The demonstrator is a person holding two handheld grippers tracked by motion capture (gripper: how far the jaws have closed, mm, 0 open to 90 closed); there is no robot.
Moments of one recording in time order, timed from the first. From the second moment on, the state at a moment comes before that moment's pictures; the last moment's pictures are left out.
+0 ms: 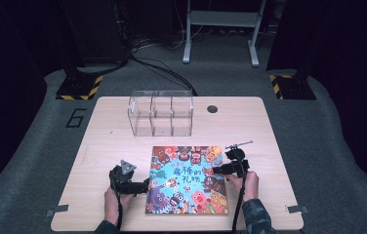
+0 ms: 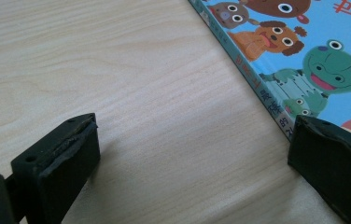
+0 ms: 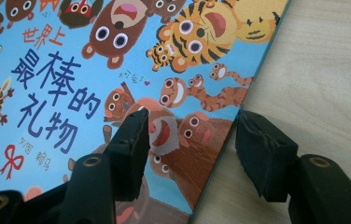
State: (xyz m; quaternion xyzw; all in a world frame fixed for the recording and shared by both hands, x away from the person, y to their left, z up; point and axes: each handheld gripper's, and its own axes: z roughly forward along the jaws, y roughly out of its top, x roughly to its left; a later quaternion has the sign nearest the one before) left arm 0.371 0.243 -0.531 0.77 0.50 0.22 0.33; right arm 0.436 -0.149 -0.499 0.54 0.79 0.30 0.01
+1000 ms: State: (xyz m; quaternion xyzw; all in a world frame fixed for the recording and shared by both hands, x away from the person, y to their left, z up) left arm 0.370 0.244 -0.531 0.77 0.50 0.22 0.33; right arm 0.424 -0.159 -0.488 0.52 0.75 0.40 -0.04
